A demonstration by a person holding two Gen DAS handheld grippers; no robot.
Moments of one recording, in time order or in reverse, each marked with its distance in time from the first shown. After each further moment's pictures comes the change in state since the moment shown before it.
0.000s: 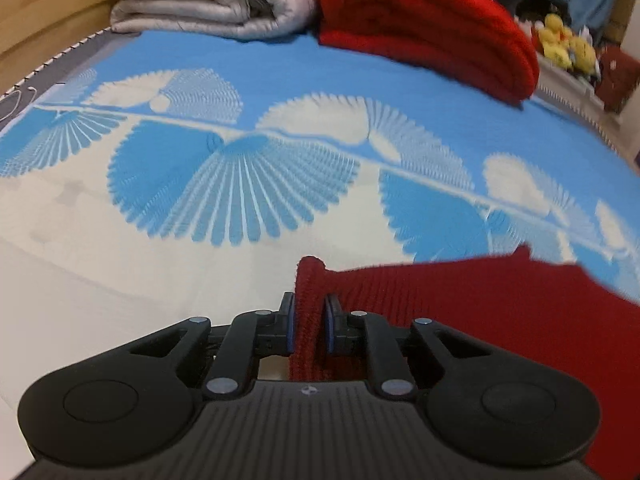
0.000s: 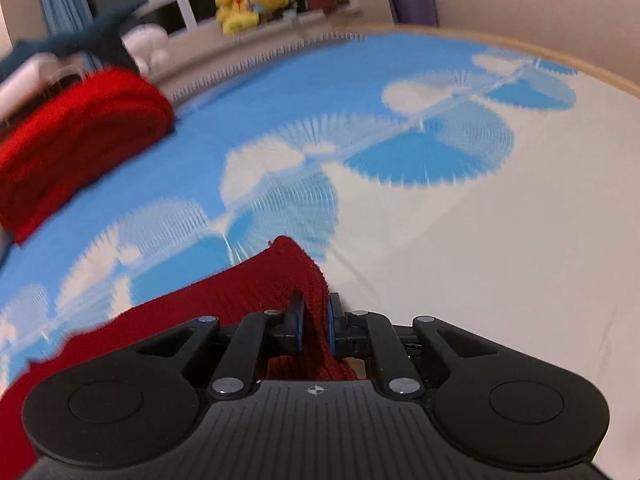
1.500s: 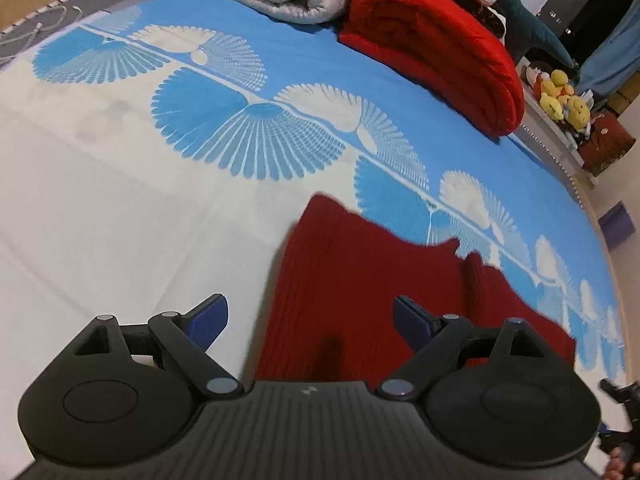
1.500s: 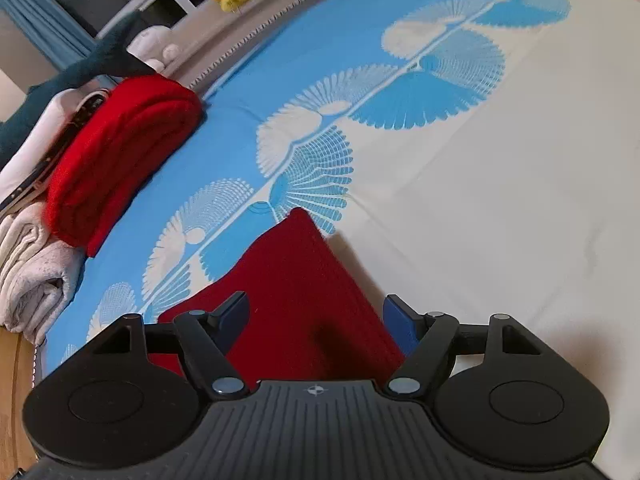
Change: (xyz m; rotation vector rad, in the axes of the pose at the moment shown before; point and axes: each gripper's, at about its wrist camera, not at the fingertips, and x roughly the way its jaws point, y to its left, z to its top) left arm -0.099 0.024 -0.037 -0.244 0.060 -0.127; right arm -0.088 -0.037 0.016 0.188 0.146 0.194
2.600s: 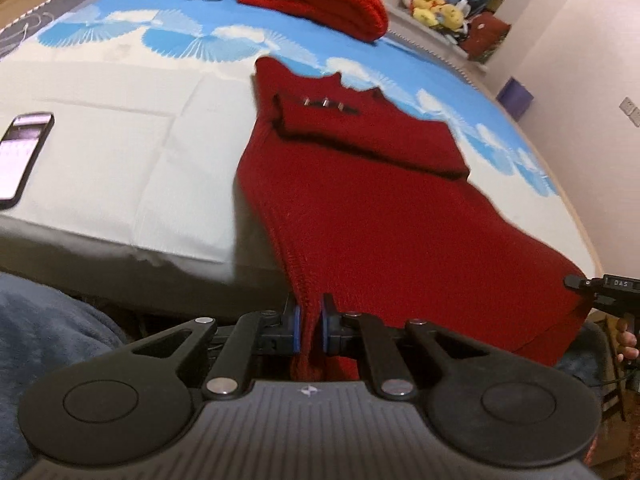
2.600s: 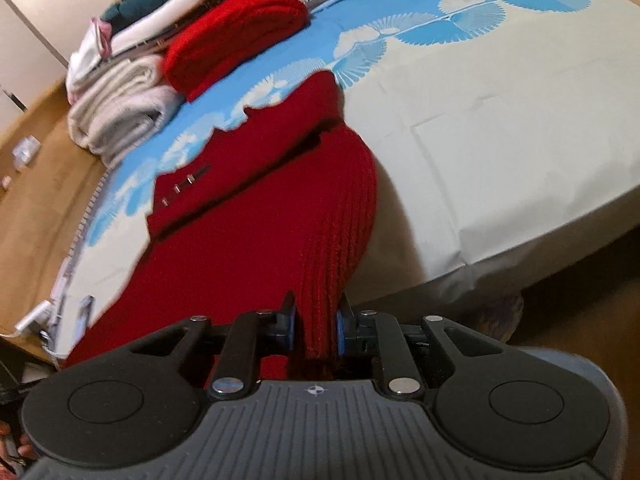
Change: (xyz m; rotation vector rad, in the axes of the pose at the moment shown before) left arm -0.201 0.084 -0.240 0.296 0.073 -0.220; right arm -0.227 -0.127 -0.115 -0.307 0.229 0.238
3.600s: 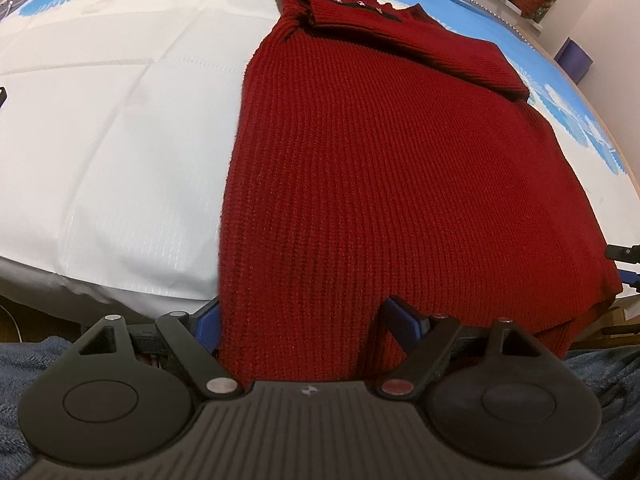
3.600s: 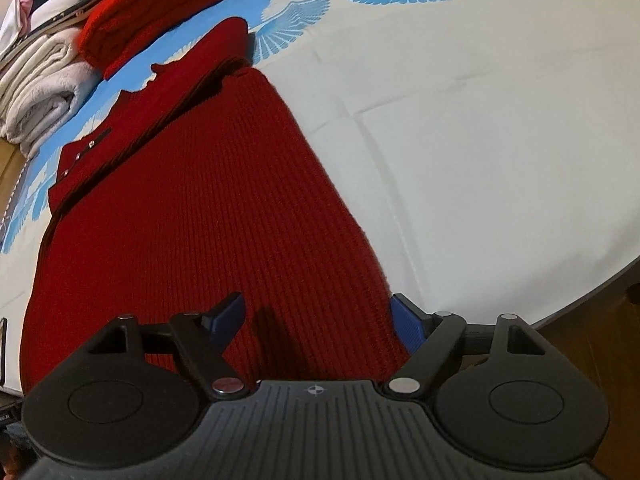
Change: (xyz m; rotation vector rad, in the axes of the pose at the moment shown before) left arm 0.154 0.008 0.023 0.000 0.125 0.160; right arm 0.142 -0.031 0.050 -0.012 0.120 -0.222
